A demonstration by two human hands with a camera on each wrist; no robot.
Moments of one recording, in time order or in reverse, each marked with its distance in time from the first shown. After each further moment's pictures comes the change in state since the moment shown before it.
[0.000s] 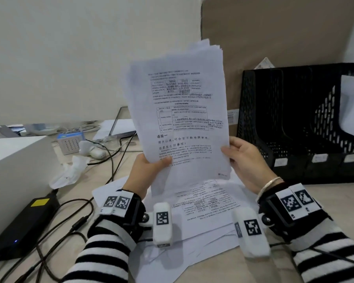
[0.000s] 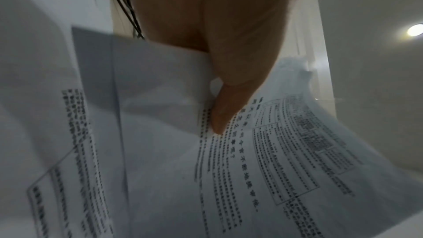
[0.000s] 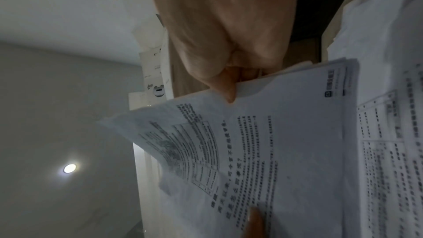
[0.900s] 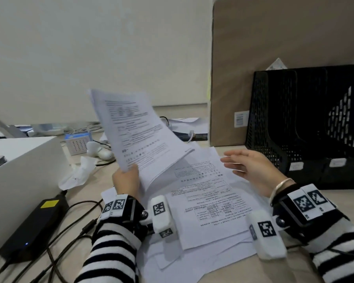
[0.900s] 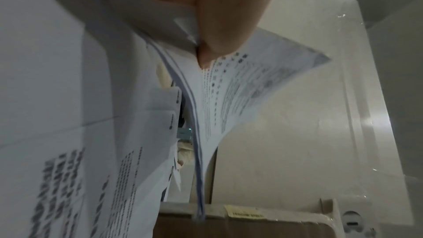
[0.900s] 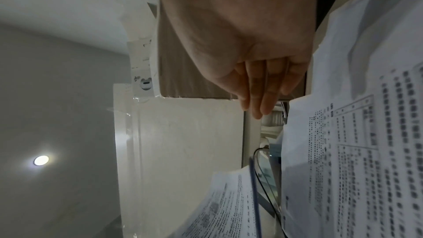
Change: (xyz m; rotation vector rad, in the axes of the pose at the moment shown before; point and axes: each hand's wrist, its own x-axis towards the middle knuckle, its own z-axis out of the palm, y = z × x) left_hand 0.023 -0.032 -0.053 0.007 0.633 -0.167; right_hand 0.010 0.011 -0.001 -0.180 0.014 0.195
